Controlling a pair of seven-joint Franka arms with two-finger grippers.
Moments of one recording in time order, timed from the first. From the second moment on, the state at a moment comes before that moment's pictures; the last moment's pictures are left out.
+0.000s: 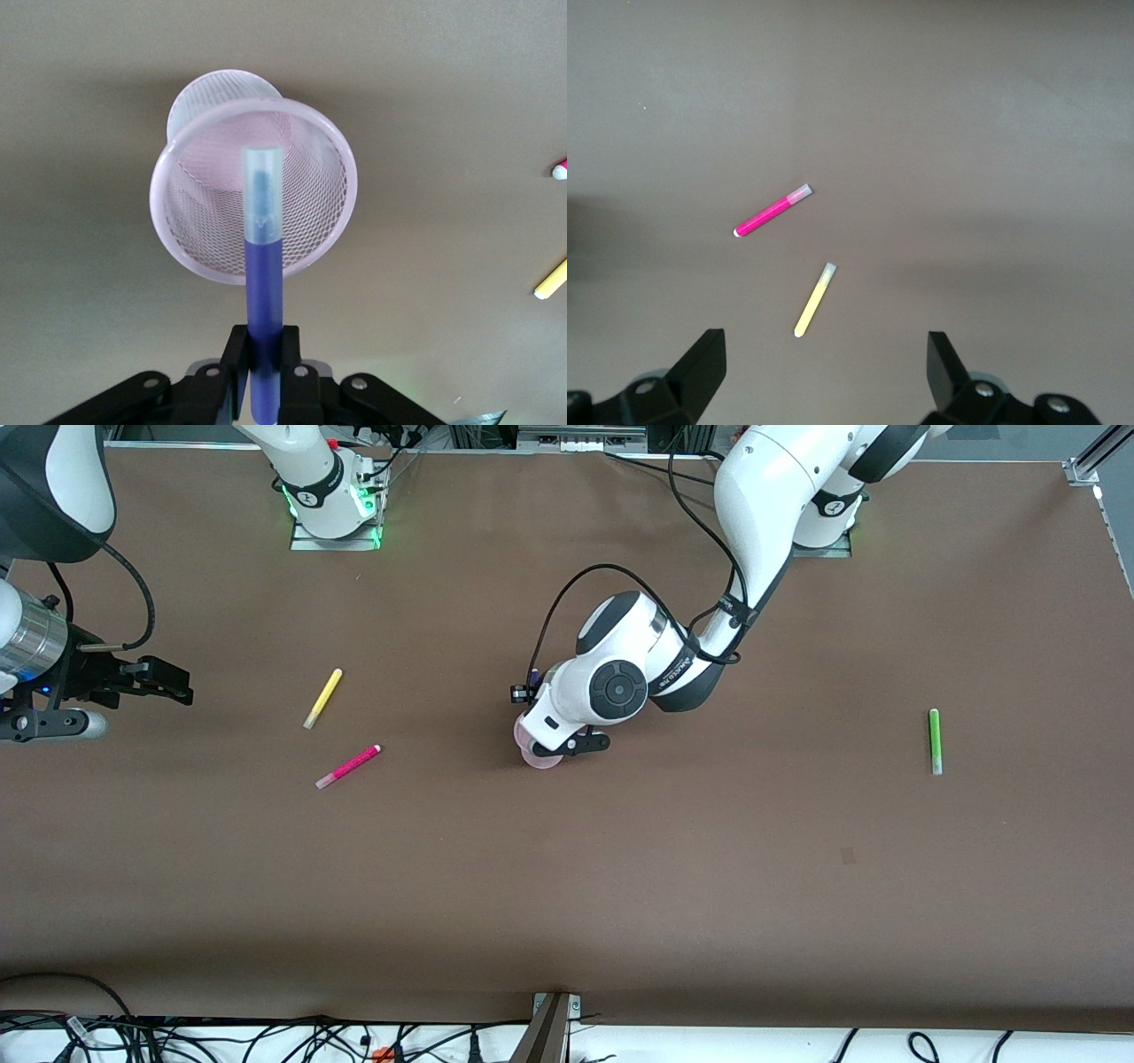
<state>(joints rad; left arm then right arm) -0.57 0.83 -0.21 -1.24 -0.42 1.97 -0.70 0.14 0.18 -0.14 -1.55 0.01 1.66 -0.07</state>
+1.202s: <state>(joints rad) -0.54 0.83 -0.20 -1.21 -0.42 1.95 -0.70 0.24 0.40 -0.13 -1.57 0.11 1.79 0.25</state>
